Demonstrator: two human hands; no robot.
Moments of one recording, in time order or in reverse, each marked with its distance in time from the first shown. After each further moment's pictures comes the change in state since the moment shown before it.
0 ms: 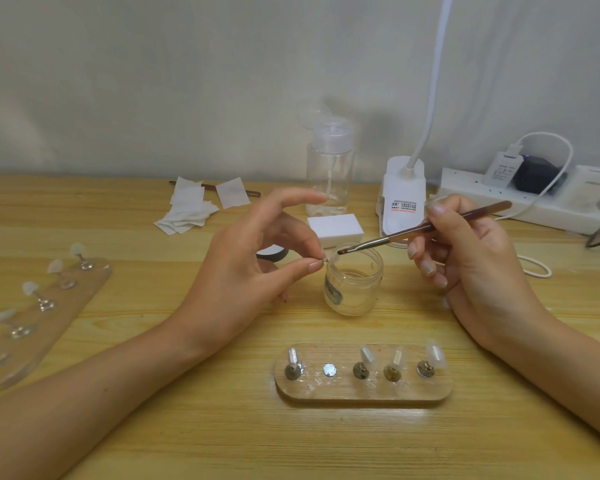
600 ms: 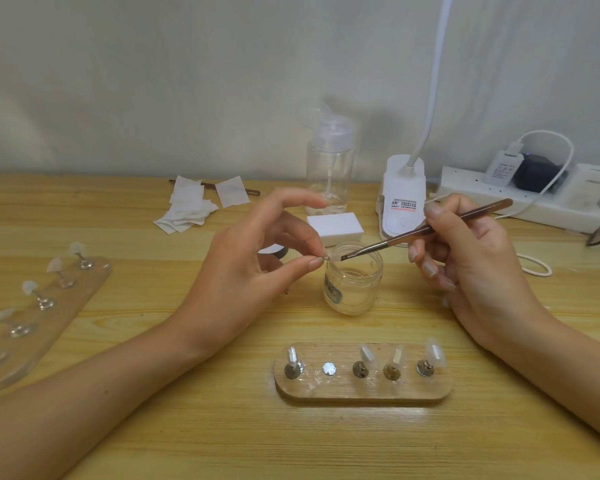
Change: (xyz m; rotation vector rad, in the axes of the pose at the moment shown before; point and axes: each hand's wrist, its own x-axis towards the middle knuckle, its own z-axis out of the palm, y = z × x) left_hand -0.001 0.002 0.000 0.028 0.001 0.003; right_hand 0.000 0.000 0.001 -0.010 0.013 0.002
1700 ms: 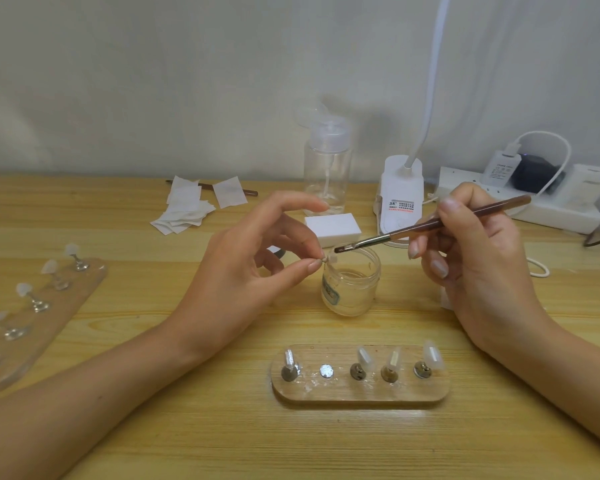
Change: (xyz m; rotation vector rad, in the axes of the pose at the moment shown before) left_hand 0.000 0.001 0.001 0.039 0.002 0.013; right_hand -0.004 -0.002 0.001 -0.006 -0.029 -0.132
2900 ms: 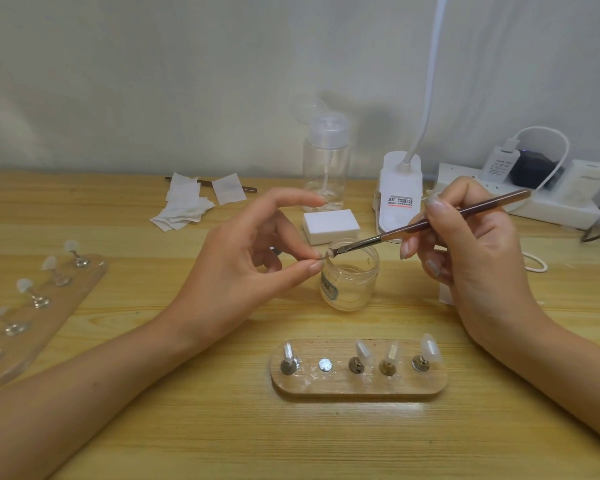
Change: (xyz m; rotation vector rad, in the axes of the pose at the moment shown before) left_hand 0.001 -0.002 0.000 -0.087 0.009 -0.053; right_hand -0.001 0.001 0.002 -0.086 -0.033 -0.082
